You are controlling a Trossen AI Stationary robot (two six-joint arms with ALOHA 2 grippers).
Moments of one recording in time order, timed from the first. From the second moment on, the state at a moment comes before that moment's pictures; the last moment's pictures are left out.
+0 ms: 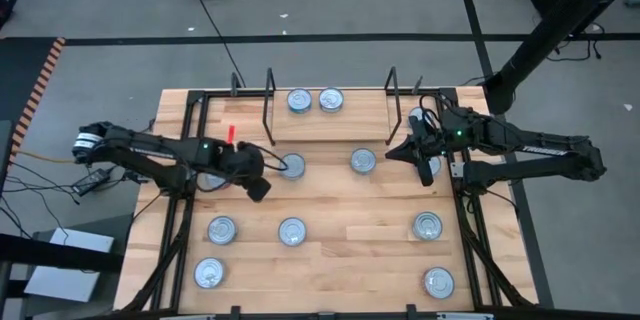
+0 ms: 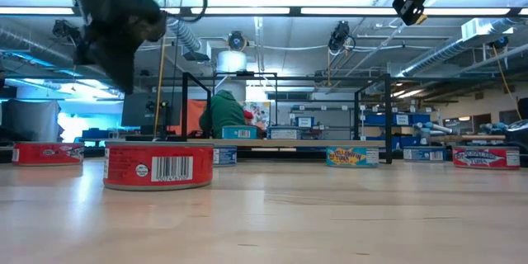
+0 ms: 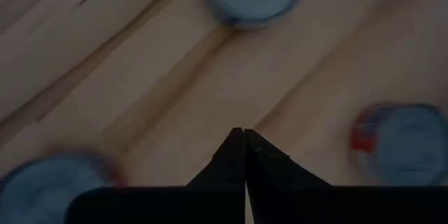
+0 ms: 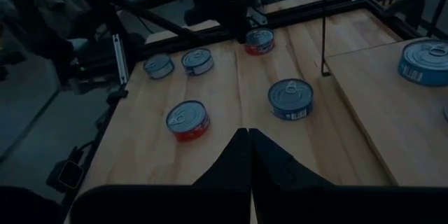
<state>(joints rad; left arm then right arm) -0.06 1.19 0.87 -0.92 -0.15 -0.91 -0.18 0.75 0.75 -0.38 -0.26 0.18</state>
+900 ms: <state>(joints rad) 0.02 1.47 0.84 -1.23 -0.10 -0.96 -0.21 0.81 0.75 -0.37 -0.26 0.18</state>
